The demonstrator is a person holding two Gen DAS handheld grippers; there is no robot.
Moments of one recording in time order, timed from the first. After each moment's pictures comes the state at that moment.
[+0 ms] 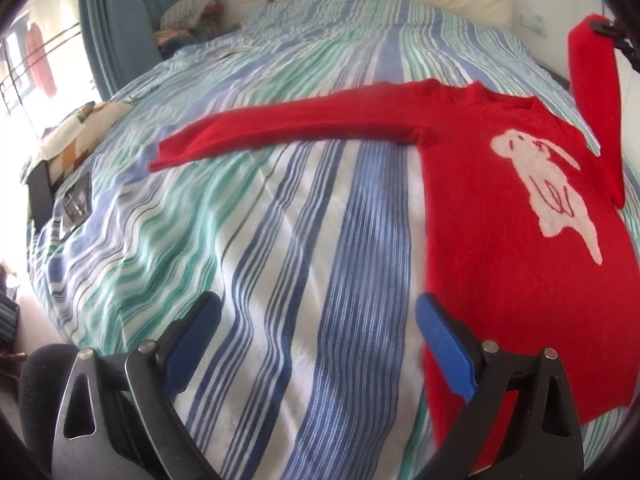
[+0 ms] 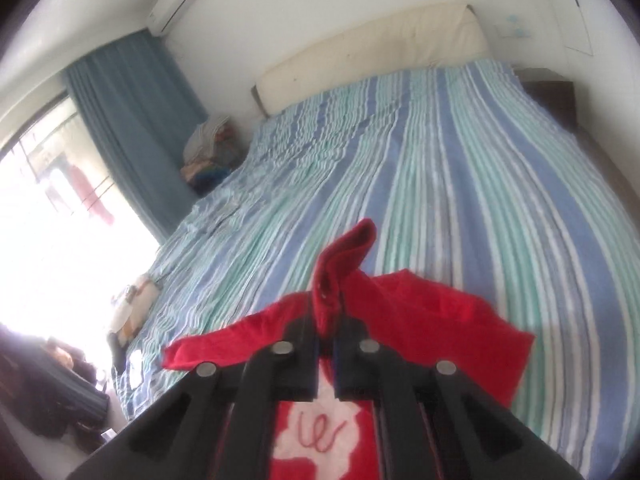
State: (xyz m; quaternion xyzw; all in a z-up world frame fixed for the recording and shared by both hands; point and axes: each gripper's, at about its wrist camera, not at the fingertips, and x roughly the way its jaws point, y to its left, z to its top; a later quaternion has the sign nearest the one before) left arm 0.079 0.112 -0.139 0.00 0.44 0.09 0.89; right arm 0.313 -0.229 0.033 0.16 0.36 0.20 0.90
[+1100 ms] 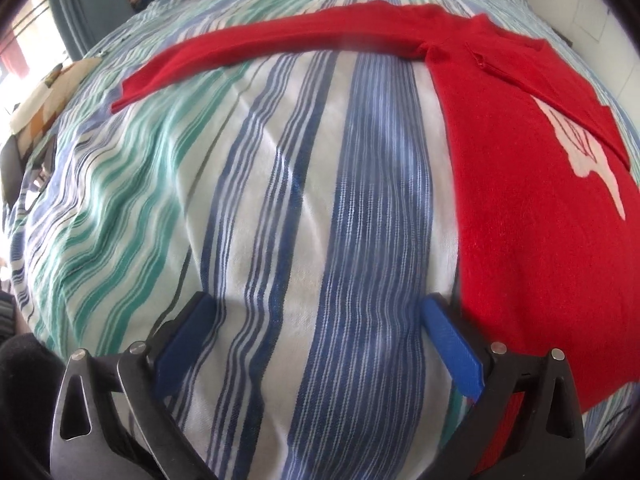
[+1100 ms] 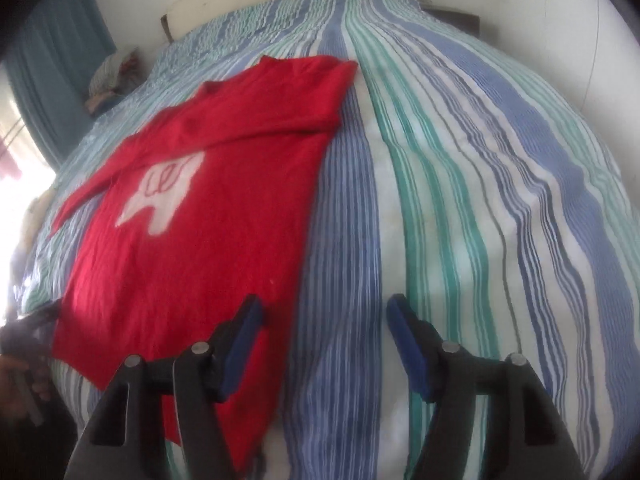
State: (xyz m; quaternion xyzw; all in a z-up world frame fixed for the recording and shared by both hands) left arm 0.093 0.119 -0.180 -0.01 0.55 0.06 0.83; right arm 0.071 -0.301 -0.176 0.11 0.48 0.00 0.87
